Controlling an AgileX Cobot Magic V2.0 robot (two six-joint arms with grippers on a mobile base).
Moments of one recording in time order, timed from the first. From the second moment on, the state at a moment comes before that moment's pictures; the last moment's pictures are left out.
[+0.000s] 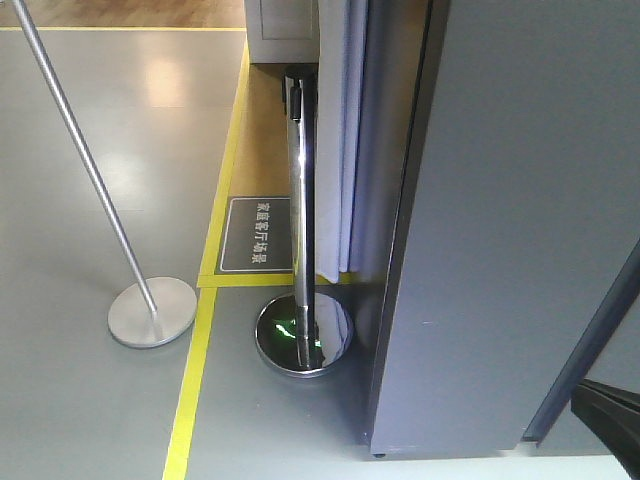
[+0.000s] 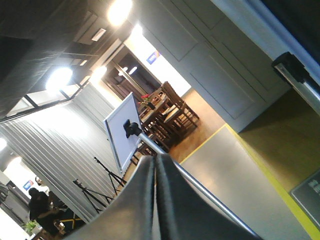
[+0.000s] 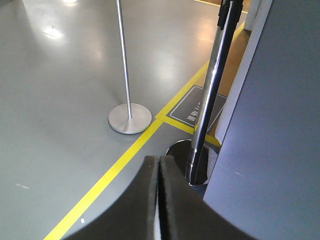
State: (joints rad) left arm -0.07 0.20 -0.21 -0.60 -0.10 1.31; right arm -0.18 0.36 -0.43 0.91 0.87 -0.99
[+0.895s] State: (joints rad) left arm -0.07 0.00 0.02 -0.15 -0.05 -0.06; right arm -0.18 0.36 -0.43 0.91 0.87 -0.99
